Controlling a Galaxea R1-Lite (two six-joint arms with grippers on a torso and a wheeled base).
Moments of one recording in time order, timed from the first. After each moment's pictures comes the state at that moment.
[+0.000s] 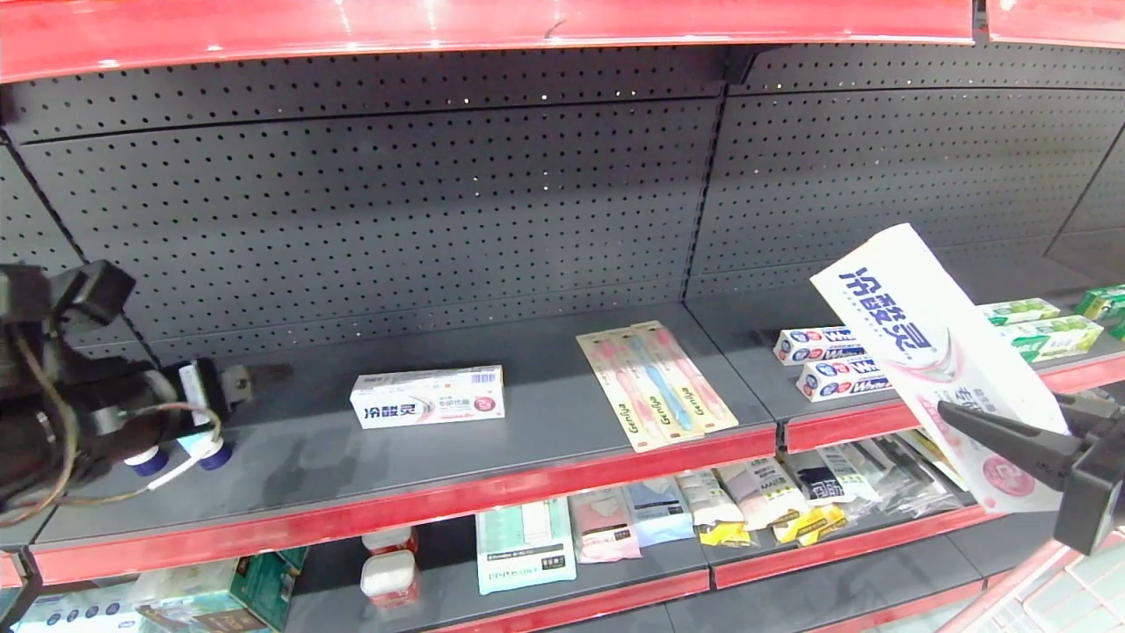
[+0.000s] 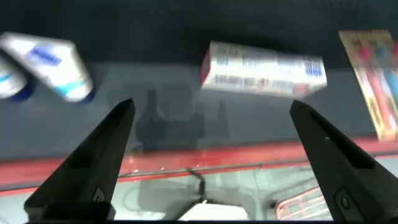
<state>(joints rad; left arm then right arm) -0.06 1.38 -0.67 -0.21 0.01 -0.29 0.32 1.01 -0.49 -0.27 0.05 -0.24</state>
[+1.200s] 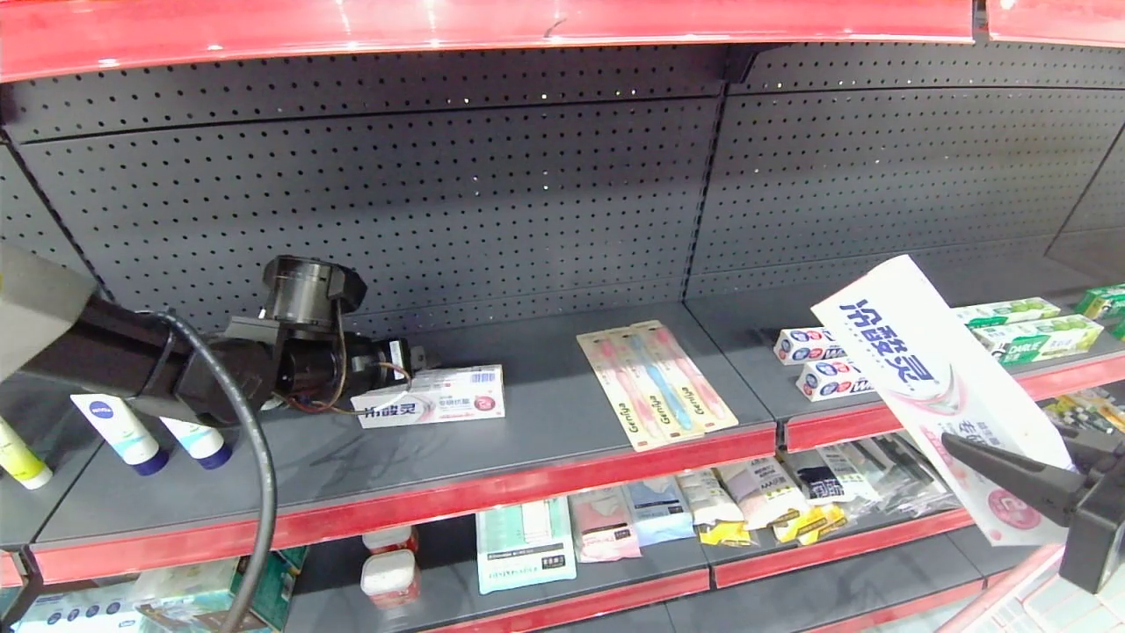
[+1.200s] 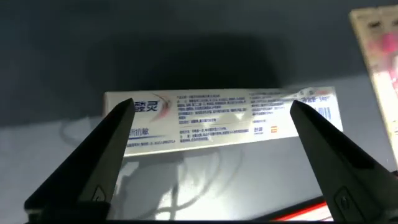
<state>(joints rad) -0.22 1.98 -1.02 -0.32 -0.01 -0.33 0.32 0.98 -0.43 -0.27 0.05 -0.24</state>
